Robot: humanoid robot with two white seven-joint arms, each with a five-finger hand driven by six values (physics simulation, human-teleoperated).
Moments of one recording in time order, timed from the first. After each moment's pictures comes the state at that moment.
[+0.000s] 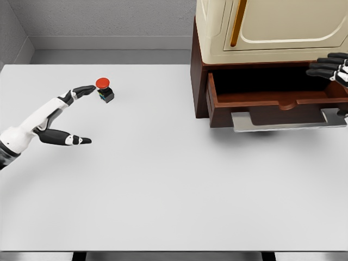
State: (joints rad) left arm -0.18 0.59 -0.14 -1.39 0.32 -0.59 -0.61; right arm 0.06 -1.38 0.08 -1.76 0.18 -0.61 -0.12
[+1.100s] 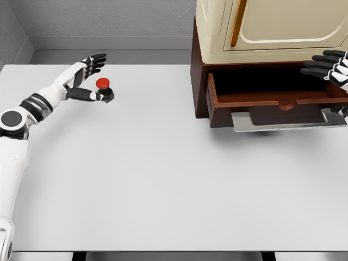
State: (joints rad) left arm -0.60 0.31 -0.09 -0.92 0.03 -0.19 -0.60; right arm 0.01 -1.29 0.08 -1.77 0.27 -0.61 -0.11
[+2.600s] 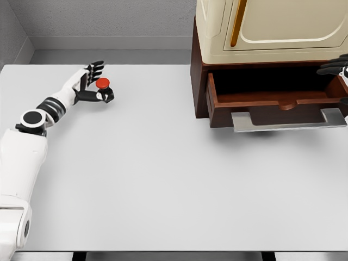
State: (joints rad) left arm -0.73 0.22 -0.10 -0.59 -0.03 -0.19 -0.42; right arm 0.02 -1.22 0.05 -1.66 0.29 -0.61 -0.11
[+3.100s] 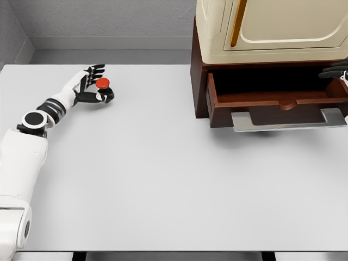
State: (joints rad) left arm -0.72 0.22 -0.10 -0.59 -0.08 -0.20 -0.41; right arm 0.03 -1.22 0.05 -1.64 0.29 -0.61 -0.12
